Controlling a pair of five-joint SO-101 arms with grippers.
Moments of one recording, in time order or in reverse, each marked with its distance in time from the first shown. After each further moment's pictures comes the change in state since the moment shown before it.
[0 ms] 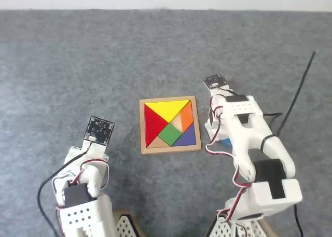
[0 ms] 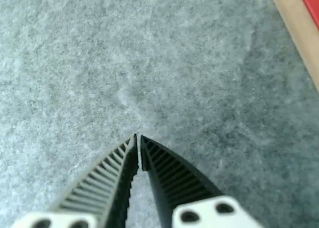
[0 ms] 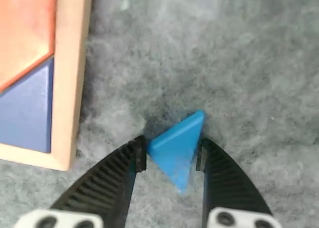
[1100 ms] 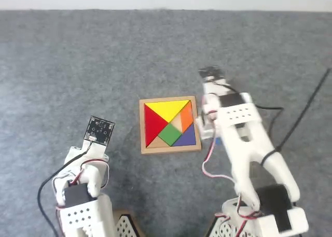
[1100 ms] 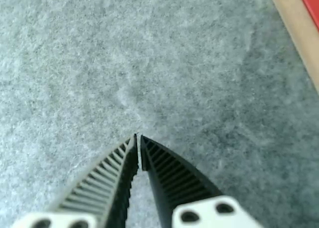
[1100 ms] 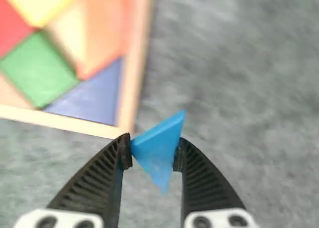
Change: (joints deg) left arm 0.0 0.0 0.0 0.0 0.0; right arm -10.3 -15.6 -2.3 11.0 -9.8
